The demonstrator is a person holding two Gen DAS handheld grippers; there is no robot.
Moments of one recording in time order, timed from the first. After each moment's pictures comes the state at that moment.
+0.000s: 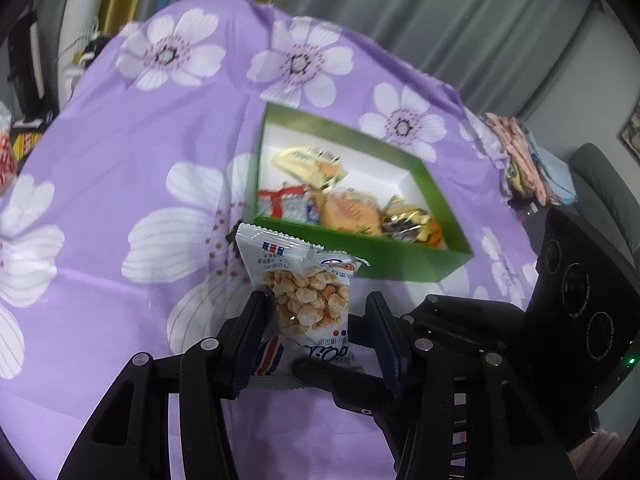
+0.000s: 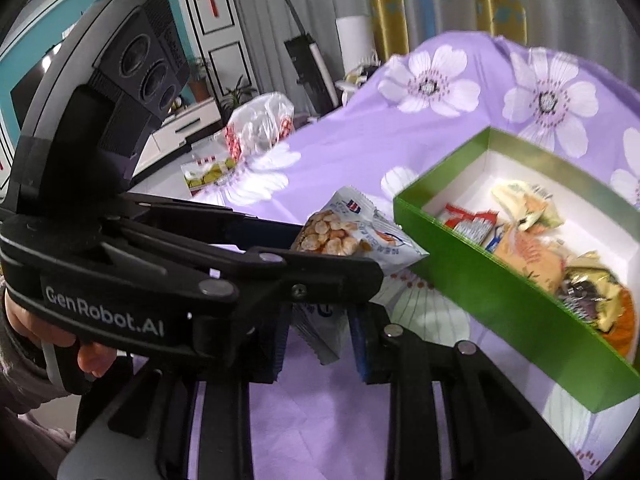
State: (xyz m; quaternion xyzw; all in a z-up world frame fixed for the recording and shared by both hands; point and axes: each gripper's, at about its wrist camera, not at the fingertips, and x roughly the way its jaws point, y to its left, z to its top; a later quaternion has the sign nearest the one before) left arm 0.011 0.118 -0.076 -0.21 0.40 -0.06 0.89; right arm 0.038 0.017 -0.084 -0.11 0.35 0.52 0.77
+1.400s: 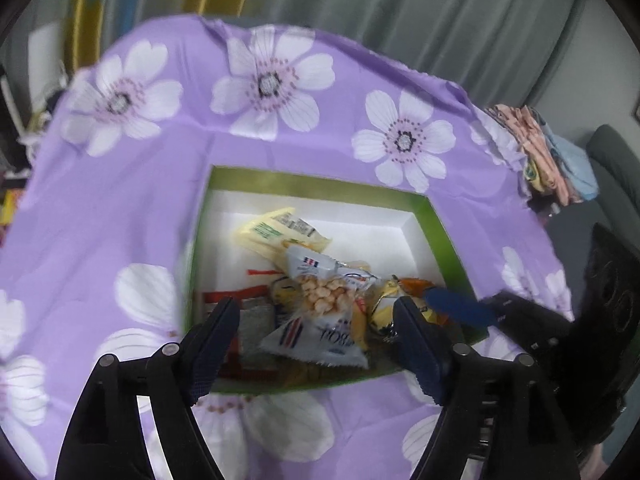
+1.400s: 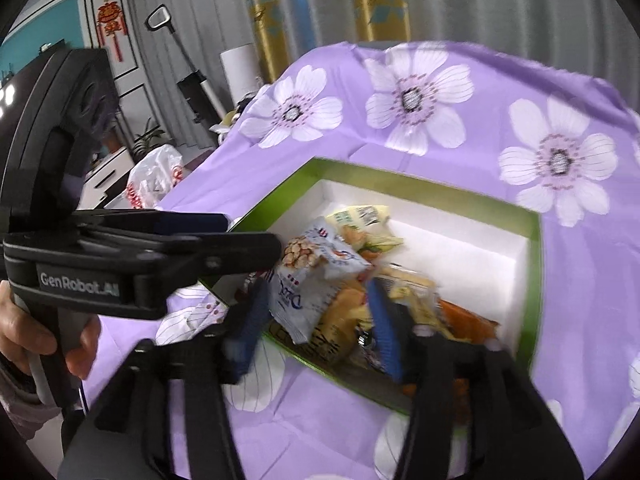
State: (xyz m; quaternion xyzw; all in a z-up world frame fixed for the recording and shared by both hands) left arm 0.120 0.092 -0.050 -0.15 0.41 -0.04 0.90; right arm 0.133 -0.054 -0.058 -0.06 0.37 0.36 0.85
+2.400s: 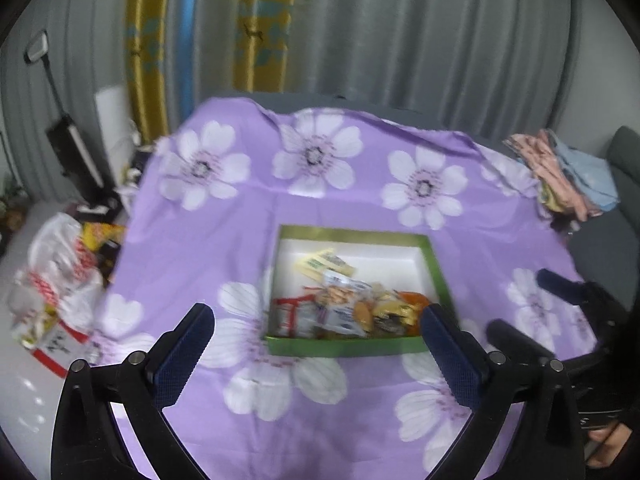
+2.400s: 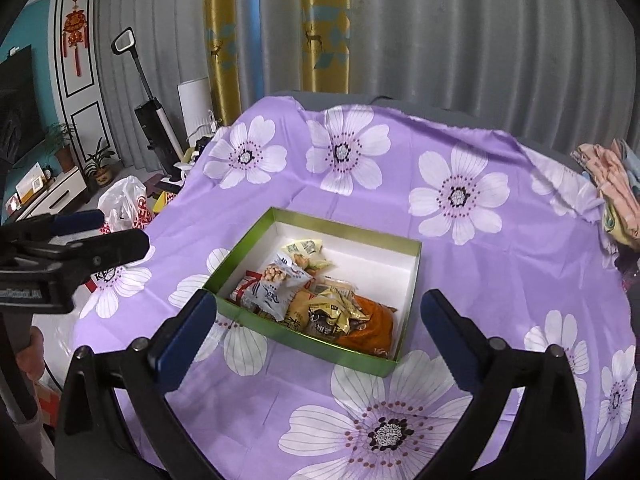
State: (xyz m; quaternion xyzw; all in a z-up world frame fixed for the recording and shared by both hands) left arm 0.026 0.070 0.064 -0.09 0.36 0.08 0.93; right arm 0.061 -0.099 0.055 -0.09 0.33 0.26 0.90
